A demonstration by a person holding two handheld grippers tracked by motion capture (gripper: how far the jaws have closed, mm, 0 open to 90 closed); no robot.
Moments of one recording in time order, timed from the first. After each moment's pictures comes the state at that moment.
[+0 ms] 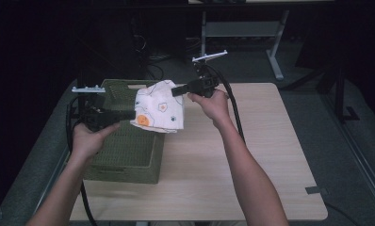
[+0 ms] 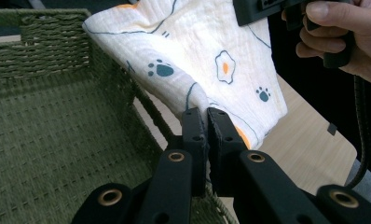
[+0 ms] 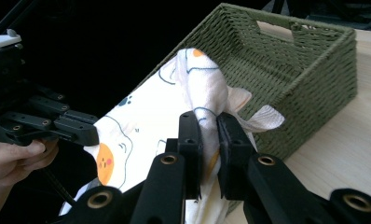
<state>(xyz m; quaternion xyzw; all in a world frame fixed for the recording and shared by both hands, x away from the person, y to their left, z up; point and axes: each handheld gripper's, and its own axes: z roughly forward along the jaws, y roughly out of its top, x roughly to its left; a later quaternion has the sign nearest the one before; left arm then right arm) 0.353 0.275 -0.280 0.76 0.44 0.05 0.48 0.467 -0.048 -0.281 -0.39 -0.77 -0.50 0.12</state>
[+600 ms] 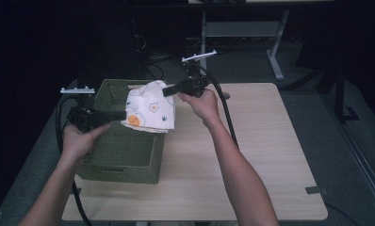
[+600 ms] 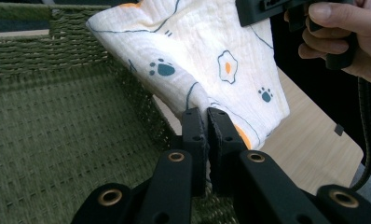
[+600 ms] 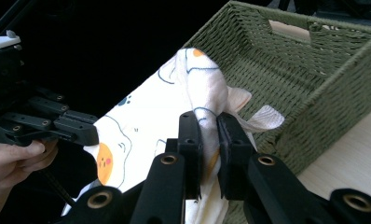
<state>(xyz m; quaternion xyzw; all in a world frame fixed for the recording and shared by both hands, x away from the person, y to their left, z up) 0.352 0.301 -0.282 0.75 0.45 0.05 0.48 0.473 -0.021 -0.283 -0.39 -0.77 -0.49 0.12</state>
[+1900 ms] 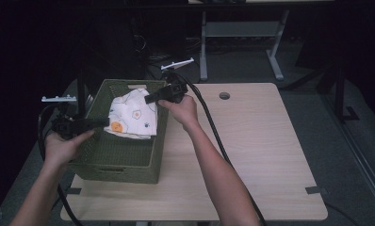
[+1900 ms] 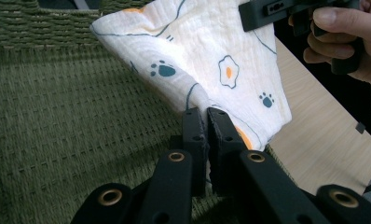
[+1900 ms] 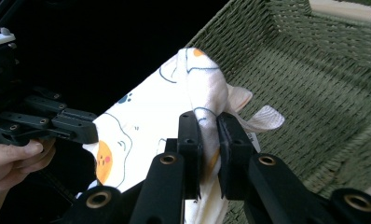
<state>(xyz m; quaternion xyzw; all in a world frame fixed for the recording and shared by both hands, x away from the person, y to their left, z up) 0.342 0.347 -0.299 0.74 0.48 0.06 0.46 0.477 0.036 -0.308 -0.38 -0.77 -0.48 0.15</state>
